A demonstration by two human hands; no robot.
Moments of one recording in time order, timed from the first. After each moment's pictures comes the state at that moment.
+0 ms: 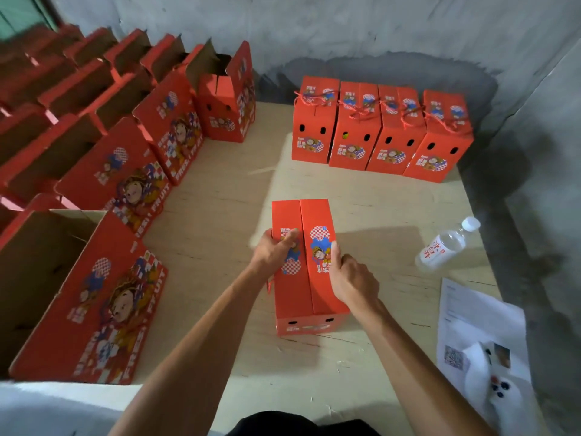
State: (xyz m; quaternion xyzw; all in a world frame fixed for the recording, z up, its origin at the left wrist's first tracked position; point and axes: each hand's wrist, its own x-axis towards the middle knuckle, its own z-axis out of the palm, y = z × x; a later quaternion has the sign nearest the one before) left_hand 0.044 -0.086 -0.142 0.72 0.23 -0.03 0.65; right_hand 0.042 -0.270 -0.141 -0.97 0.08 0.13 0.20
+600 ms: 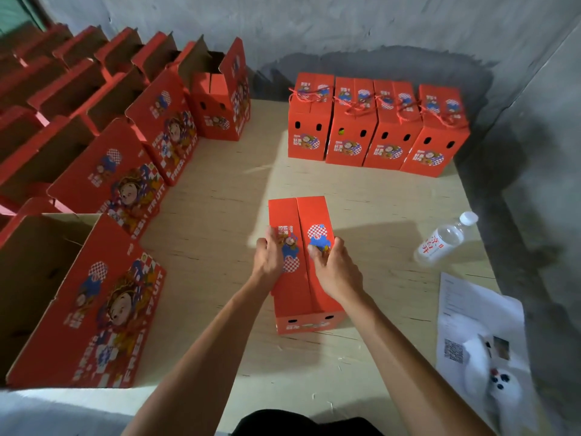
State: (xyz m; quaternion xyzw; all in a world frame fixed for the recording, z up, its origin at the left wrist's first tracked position) left_hand 0.035 -0.095 -0.155 0.72 0.34 -0.03 0.61; right_hand 0.039 -0.251 -0.139 -0.94 0.02 0.11 0.31
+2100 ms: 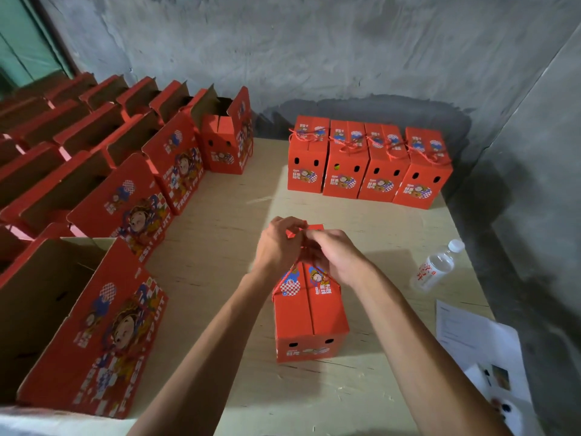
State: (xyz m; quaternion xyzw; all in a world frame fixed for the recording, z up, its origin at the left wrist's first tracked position) left_hand 0.044 -0.099 -0.041 0.87 0.08 0.12 0.47; right_hand 0.079 -0.227 -0.039 -0.61 0.06 0.27 0.75
